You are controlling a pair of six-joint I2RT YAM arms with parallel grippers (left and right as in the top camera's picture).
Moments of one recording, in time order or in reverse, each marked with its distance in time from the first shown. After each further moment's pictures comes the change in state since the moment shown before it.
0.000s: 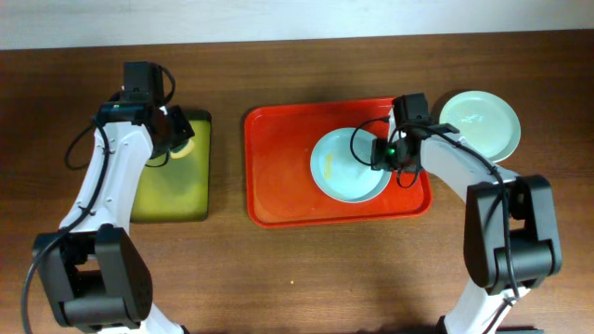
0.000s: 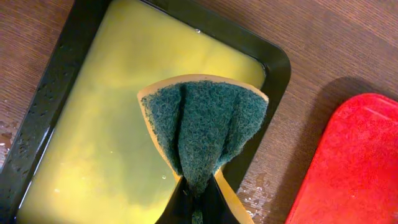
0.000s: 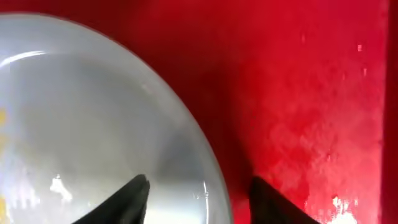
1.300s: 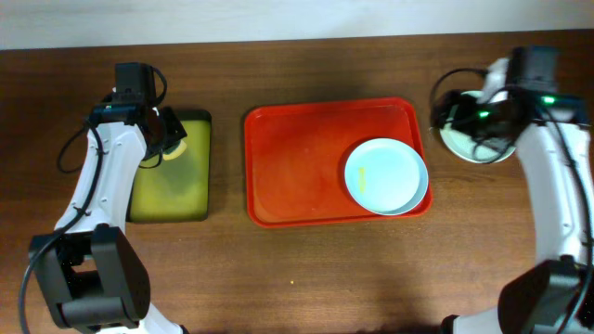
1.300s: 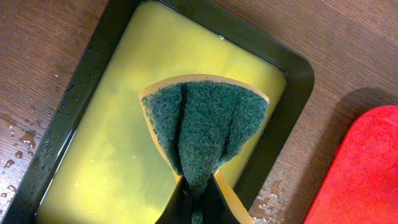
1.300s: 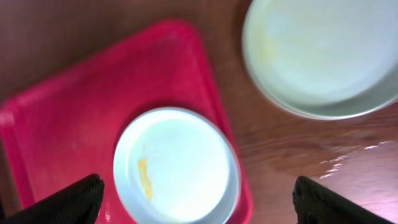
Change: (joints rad) left arm 0.032 0.000 0.000 -0.007 -0.023 0.000; right arm -0.252 -0.274 0.308 -0.505 -0.095 0.014
